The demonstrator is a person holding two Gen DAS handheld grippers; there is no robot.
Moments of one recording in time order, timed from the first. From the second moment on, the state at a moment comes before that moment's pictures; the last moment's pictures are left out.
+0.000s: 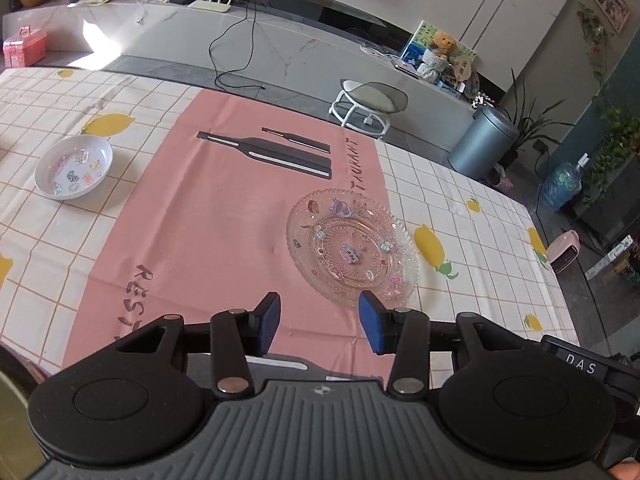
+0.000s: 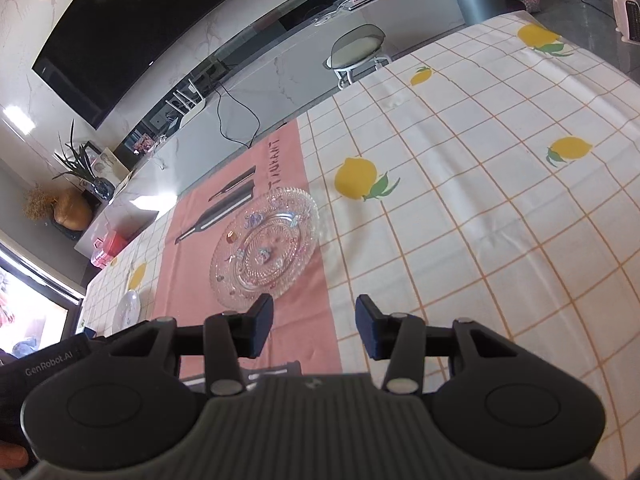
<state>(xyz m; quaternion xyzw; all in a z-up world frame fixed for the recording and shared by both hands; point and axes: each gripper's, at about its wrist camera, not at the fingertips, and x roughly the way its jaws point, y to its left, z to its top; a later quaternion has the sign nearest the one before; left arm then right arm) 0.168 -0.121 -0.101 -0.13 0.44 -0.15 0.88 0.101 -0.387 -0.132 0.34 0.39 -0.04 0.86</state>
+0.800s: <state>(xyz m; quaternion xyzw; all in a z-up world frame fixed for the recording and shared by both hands) 0.242 -0.132 -0.166 -0.22 0.44 -0.11 0.86 0.203 -0.427 -0.197 0.41 0.38 0.01 0.83</state>
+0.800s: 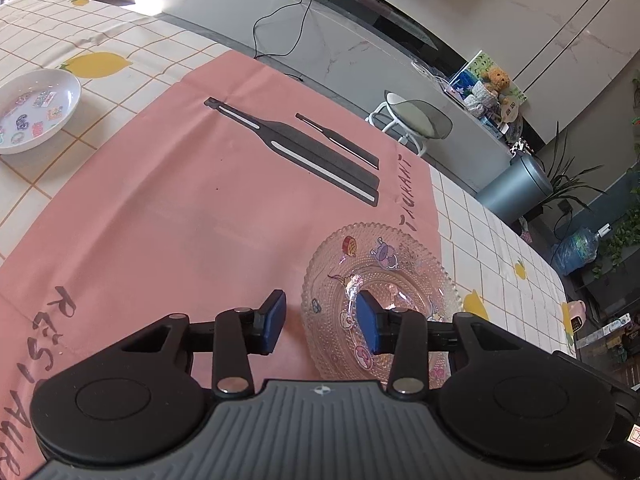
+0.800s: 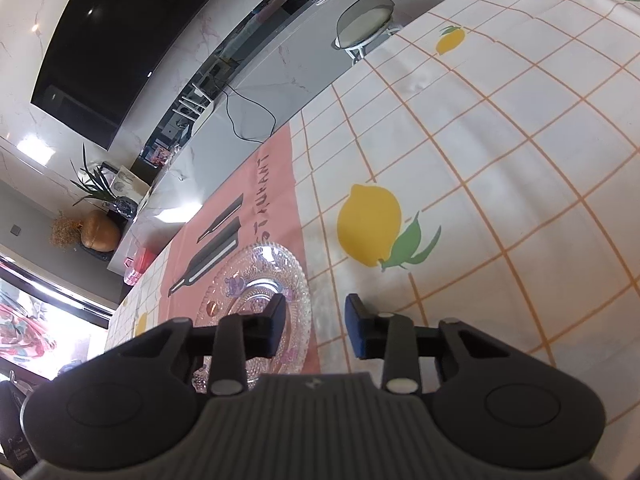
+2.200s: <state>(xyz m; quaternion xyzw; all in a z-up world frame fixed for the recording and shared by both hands) 0.165 -0.111 -0.120 -0.22 0.42 -0.12 0.87 0.132 -0.403 -0.167 0.41 0.39 0.03 0.82</state>
